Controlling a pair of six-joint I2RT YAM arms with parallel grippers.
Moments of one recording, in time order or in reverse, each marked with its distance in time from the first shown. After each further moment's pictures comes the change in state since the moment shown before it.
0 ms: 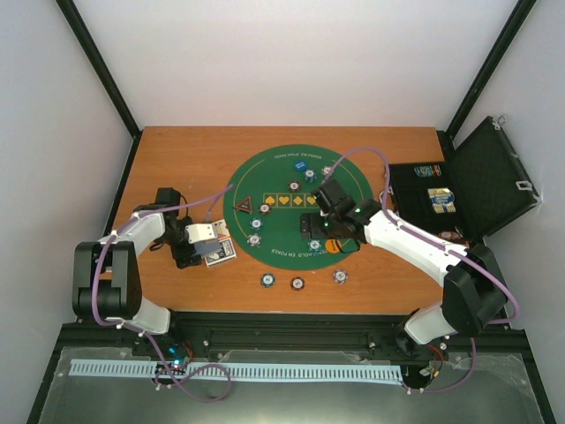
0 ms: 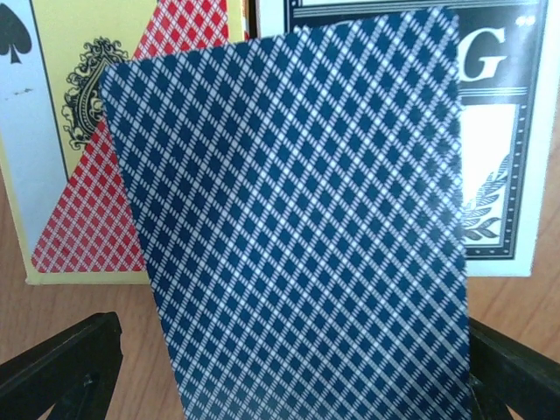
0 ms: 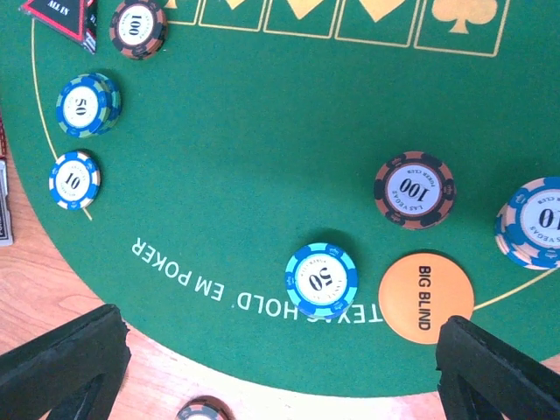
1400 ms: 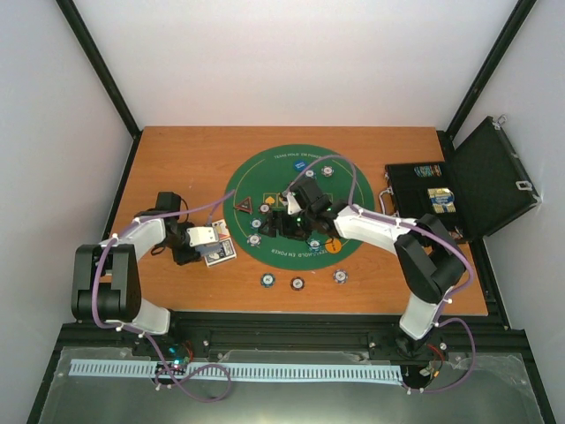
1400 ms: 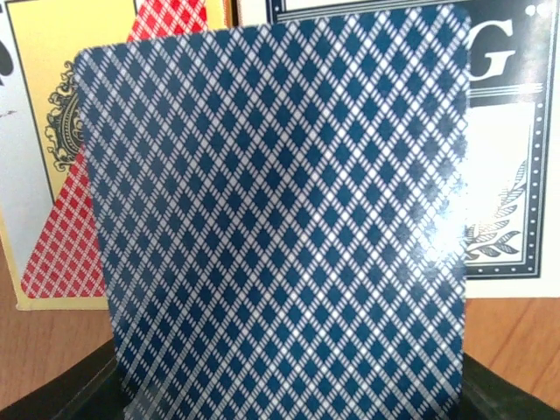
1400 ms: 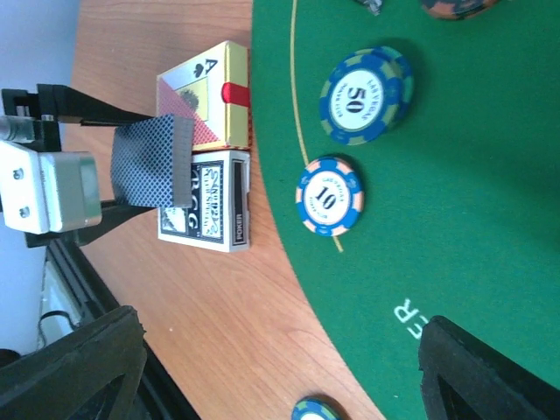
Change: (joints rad) left arm -0.003 -0.016 -0.066 0.101 0.011 0.035; right arm 0.026 0.278 0.044 0.406 -0.496 0.128
